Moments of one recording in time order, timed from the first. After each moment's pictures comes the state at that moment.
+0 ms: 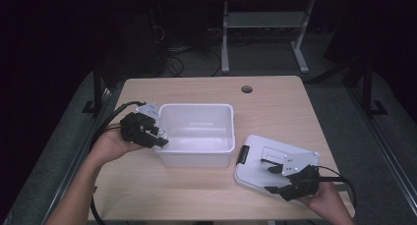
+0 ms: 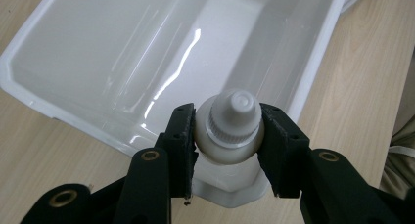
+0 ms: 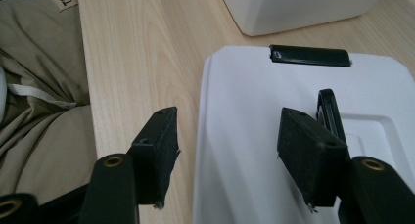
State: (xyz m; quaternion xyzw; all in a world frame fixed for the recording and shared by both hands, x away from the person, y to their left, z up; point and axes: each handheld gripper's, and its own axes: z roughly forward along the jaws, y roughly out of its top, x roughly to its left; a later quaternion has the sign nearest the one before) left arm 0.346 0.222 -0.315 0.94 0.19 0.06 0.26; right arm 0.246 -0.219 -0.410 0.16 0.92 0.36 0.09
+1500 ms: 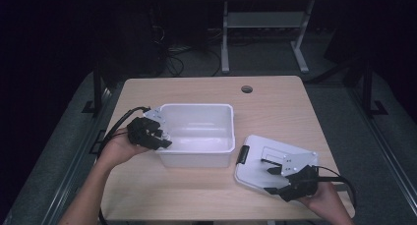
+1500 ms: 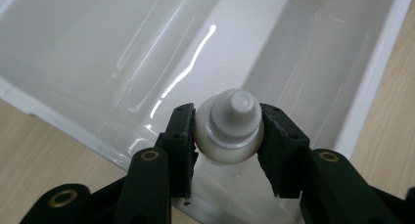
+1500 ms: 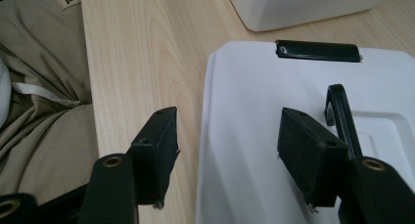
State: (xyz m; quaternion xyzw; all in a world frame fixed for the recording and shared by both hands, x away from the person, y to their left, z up) left arm 0.354 0.219 -0.345 0.94 0.21 0.08 0.26; right arm 0.247 -0.218 -0.414 0.16 0.92 0.36 0.08
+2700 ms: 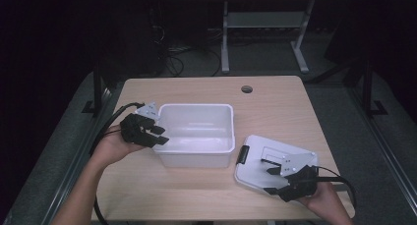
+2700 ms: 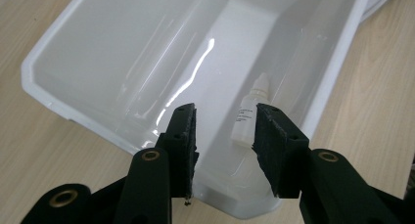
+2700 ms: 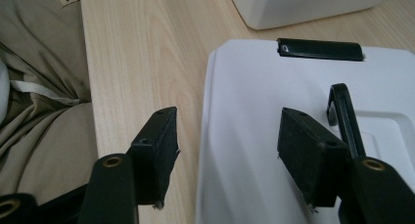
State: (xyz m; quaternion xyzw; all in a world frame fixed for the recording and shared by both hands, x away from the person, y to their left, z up) left arm 0.342 0.225 -0.317 0.93 0.20 0.09 0.28; right arm 0.247 -0.217 -0.416 0.15 0.92 0.35 0.08
